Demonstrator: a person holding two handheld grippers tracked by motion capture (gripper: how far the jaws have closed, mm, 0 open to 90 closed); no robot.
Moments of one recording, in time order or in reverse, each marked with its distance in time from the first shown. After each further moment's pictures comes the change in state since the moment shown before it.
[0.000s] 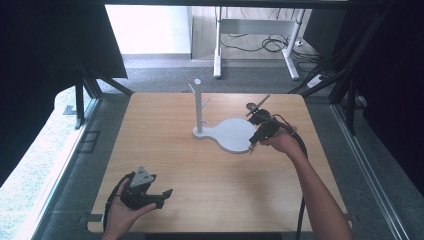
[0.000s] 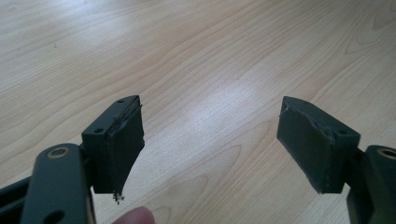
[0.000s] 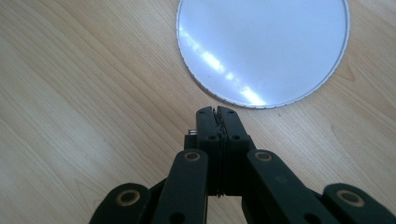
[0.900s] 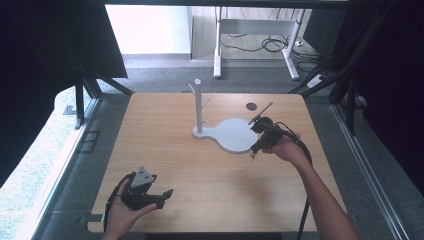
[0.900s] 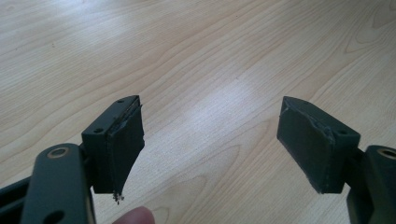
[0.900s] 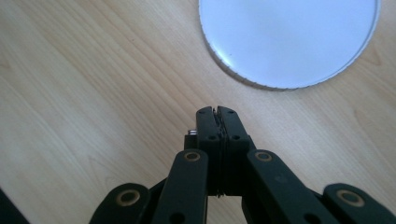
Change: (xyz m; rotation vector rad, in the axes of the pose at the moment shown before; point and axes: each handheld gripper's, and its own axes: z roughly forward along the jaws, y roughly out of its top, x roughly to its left) left arm -0.001 0.000 0.001 0.002 0.000 0.002; right arm 0.013 -0.022 -0.003 0.000 0.024 -0.034
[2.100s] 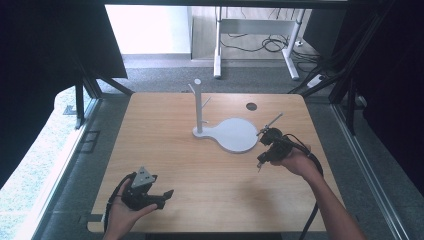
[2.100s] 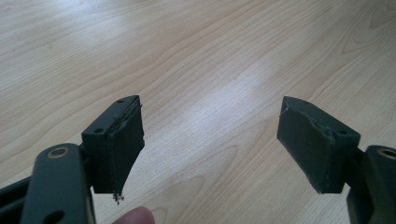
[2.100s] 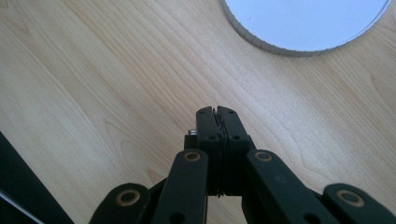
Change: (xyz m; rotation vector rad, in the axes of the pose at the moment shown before) left arm -0.002 0.001 0.000 0.001 -0.003 0.002; right arm 0.015 -0.038 -0.014 -0.011 0.012 -0.018
